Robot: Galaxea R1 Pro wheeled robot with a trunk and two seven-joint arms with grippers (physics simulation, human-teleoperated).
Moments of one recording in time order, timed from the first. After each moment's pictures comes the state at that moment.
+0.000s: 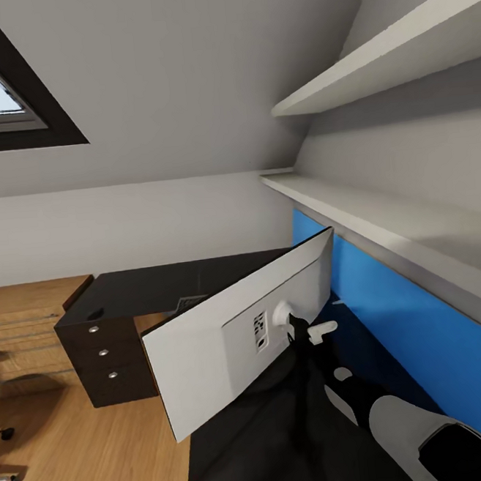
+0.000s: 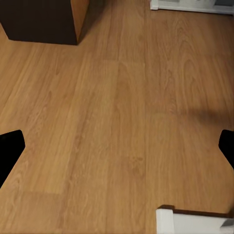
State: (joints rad) left arm -0.11 -0.01 0.02 -0.07 0.17 -0.86 0.00; right arm -0.81 0.04 0.44 -0.20 -0.21 -0.42 -0.08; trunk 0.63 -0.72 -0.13
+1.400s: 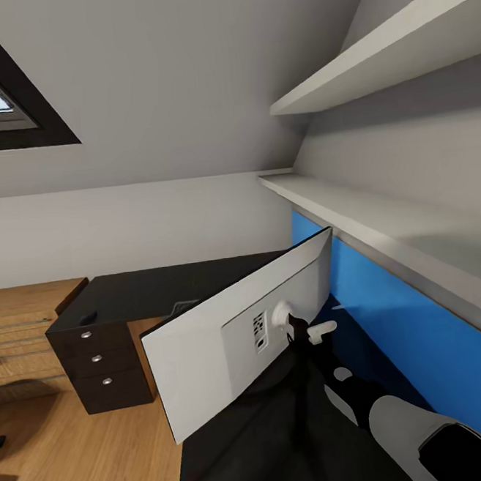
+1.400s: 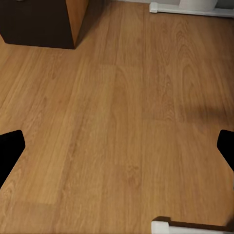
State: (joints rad) left arm -0.11 0.00 0.02 -0.07 0.17 -0.86 0.00; right arm -0.81 0.04 0.44 -0.20 -0.21 -0.42 -0.07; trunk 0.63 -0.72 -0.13
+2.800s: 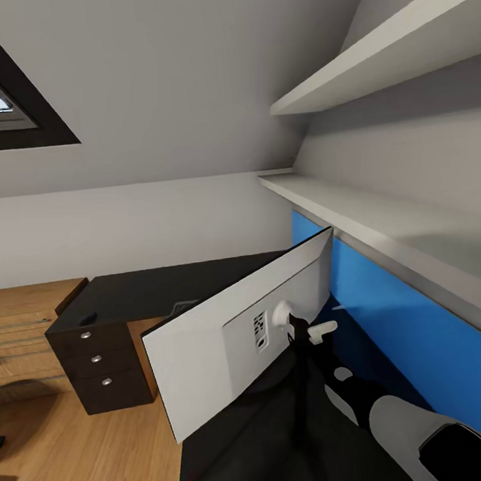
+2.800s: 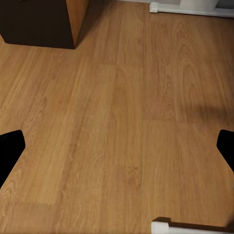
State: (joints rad) left arm -0.11 0.00 0.02 -0.07 0.17 -0.85 0.00; right arm -0.81 0.03 0.44 -0.20 -0.21 -0.42 -0.07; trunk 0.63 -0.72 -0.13
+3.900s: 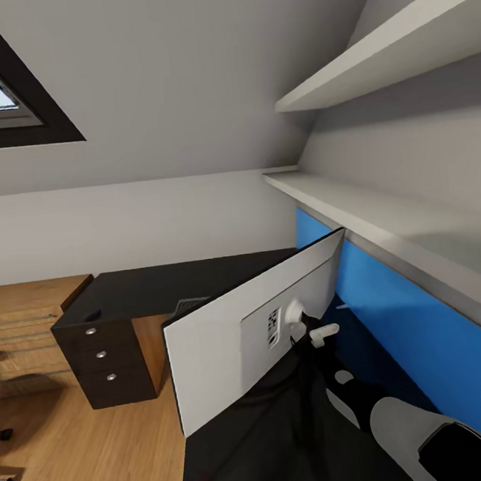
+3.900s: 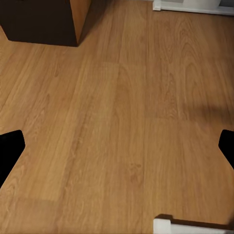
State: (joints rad) left arm -0.11 0.00 0.02 -0.07 0.17 -0.86 0.00; right arm -0.81 0.03 0.48 -0.18 -0.22 -0.43 -0.11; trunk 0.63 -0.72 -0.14
